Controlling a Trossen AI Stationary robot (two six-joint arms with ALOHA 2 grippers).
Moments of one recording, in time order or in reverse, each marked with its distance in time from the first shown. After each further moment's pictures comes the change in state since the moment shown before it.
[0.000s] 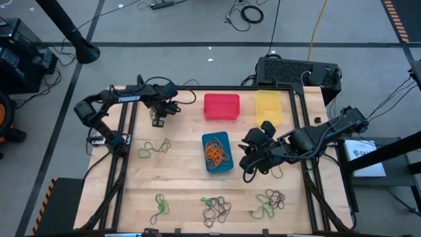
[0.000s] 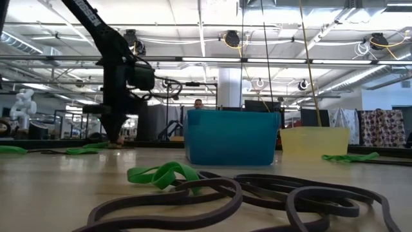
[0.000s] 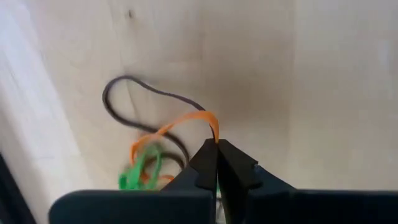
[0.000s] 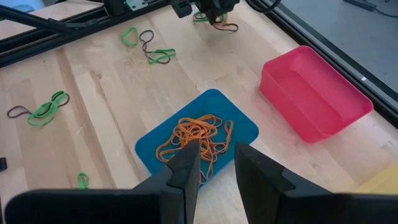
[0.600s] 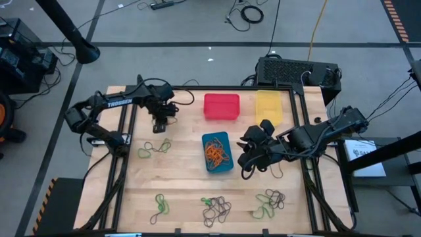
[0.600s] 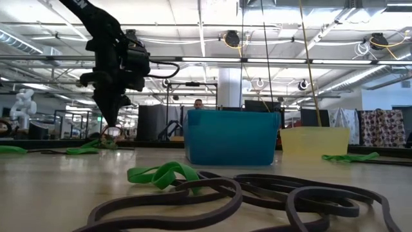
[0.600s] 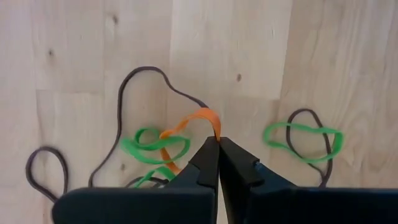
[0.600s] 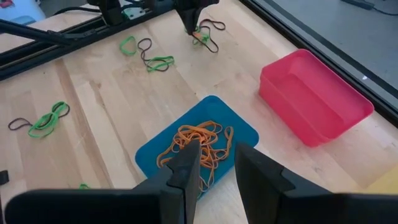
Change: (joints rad) left arm -0.046 -0.147 0.000 -0.147 0.316 -0.259; right arm -0.020 0.000 0.000 0.027 0.000 -0.001
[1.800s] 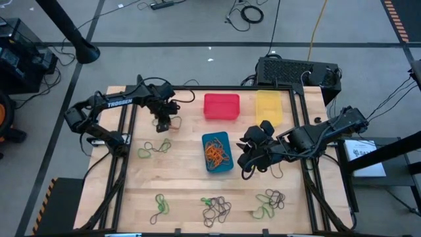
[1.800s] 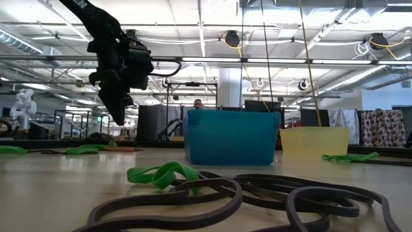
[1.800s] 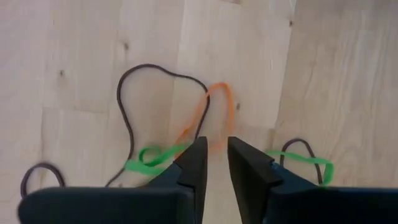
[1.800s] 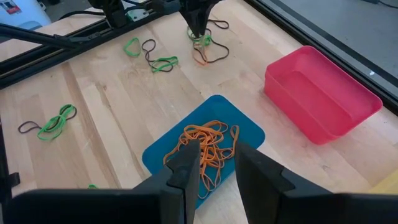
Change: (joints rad) left arm -0.001 0.000 0.000 0.065 0.045 -0.082; right arm 0.001 0.000 0.000 0.010 -0.009 0.026
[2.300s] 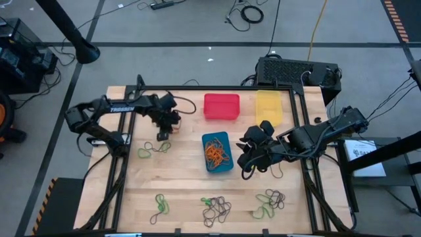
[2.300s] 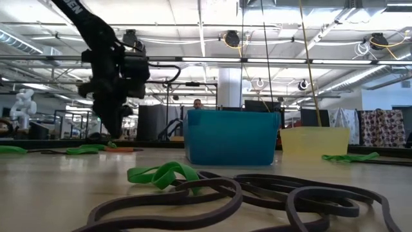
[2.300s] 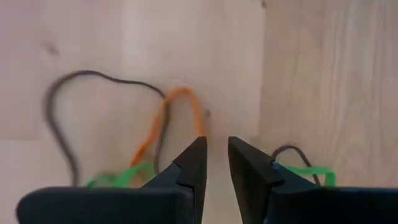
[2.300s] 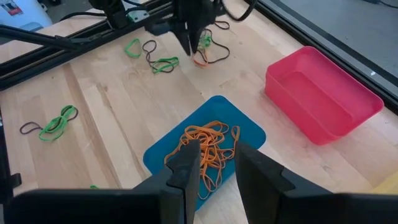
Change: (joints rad) left arm -0.094 0.001 -0.154 0.180 0.031 0.000; right arm 0.000 0.000 0.000 0.005 0.000 0.000
